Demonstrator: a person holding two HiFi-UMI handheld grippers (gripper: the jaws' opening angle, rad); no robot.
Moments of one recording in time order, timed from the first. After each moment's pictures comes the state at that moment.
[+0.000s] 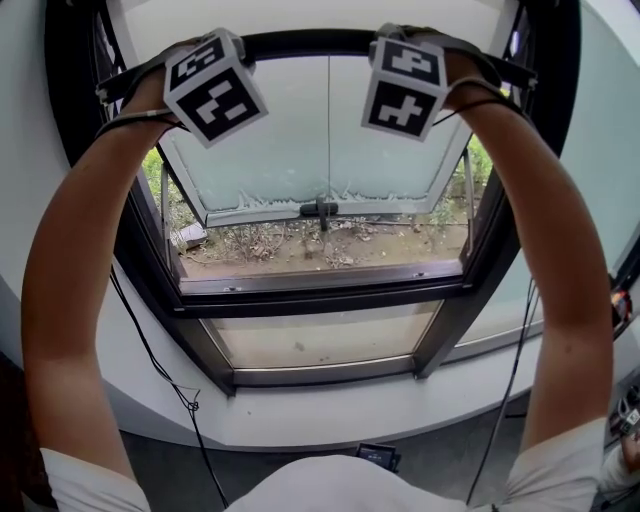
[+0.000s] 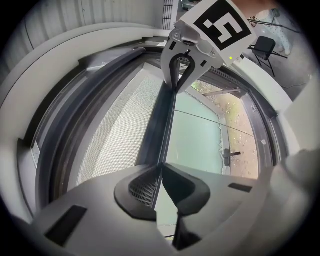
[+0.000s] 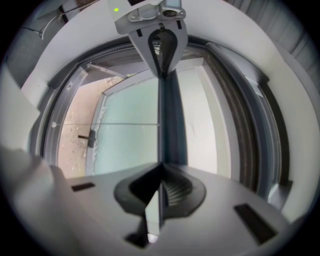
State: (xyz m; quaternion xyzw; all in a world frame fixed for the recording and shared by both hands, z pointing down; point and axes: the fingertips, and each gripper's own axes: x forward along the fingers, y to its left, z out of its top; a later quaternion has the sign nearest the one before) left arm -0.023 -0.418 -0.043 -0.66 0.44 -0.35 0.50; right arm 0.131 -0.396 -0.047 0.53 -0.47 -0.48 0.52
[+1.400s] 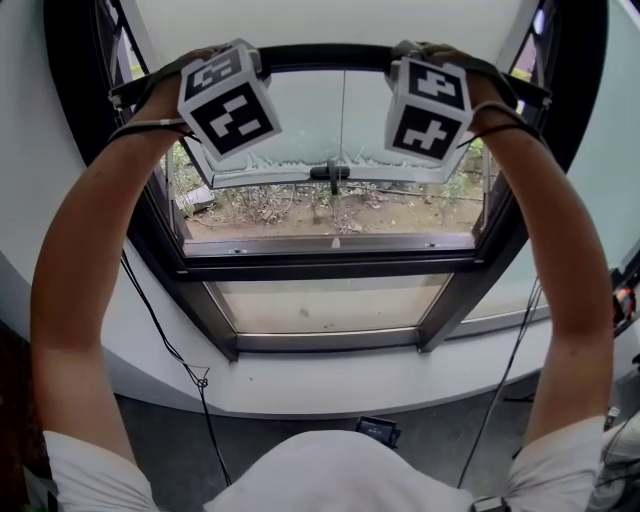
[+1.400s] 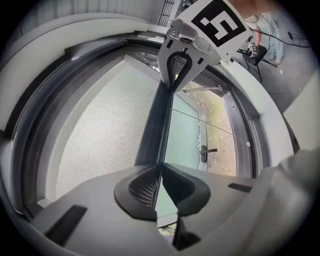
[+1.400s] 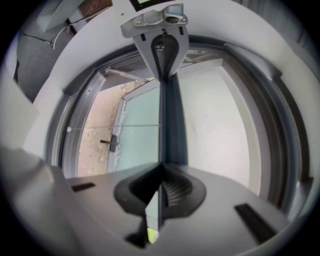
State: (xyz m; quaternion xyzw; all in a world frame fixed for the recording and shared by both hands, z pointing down) left arm -0.022 -0.418 0.052 -0.68 0.40 -0.41 0.46; right arm 0.131 -0.396 0.048 0.48 -0.51 -0.45 0.54
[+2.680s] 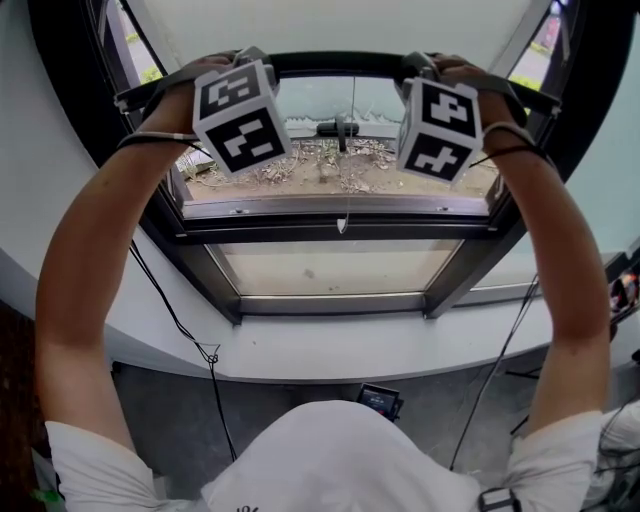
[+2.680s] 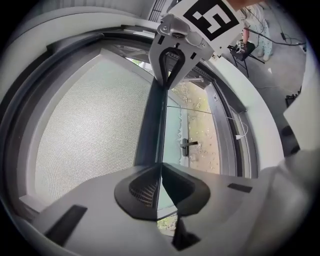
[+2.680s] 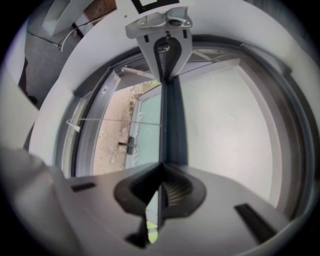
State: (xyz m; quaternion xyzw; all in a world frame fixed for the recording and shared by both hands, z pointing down) left arm -0.022 -0.417 0.149 -0.68 0.35 -0.46 0.45; right arm 0.129 -0.394 0.143 0.45 -0.54 -0.43 0.56
